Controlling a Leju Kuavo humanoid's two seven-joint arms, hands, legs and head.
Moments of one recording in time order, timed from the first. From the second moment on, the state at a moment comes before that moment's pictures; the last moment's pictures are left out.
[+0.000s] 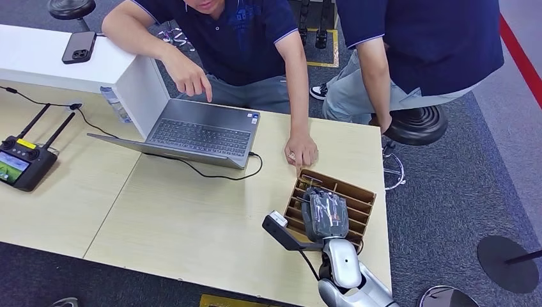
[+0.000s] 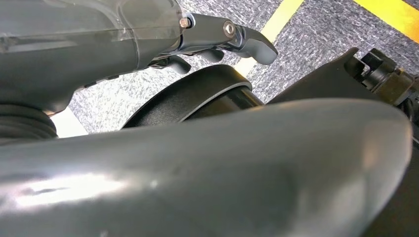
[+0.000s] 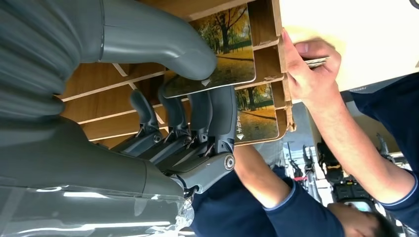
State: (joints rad) left arm -0.15 -0.18 0.60 -0.14 -1.57 0.05 -0.10; right arm -0.40 -0.09 0.86 -1.06 1.15 -0.50 0.50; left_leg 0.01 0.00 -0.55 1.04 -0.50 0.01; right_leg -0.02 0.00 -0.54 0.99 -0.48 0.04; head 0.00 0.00
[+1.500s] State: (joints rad) left arm -0.15 -0.17 0.57 -0.14 -1.57 0.04 -0.09; right arm -0.51 -0.04 0.87 -1.19 0.93 -0.63 0.37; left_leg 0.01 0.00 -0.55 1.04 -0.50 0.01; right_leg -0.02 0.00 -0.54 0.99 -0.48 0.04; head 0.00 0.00
